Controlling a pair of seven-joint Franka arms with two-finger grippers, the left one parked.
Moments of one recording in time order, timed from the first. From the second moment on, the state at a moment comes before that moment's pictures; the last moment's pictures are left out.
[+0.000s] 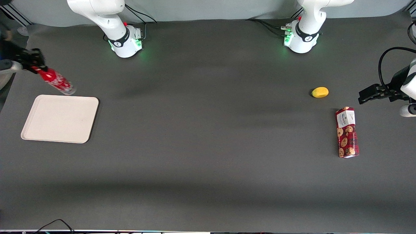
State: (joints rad) arm -0.03 -0.24 -0.13 -1.83 -0.12 1.48 -0.42
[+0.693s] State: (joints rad) arm -0.10 0.11 -0.48 -1.86 -0.17 1.97 -1.04
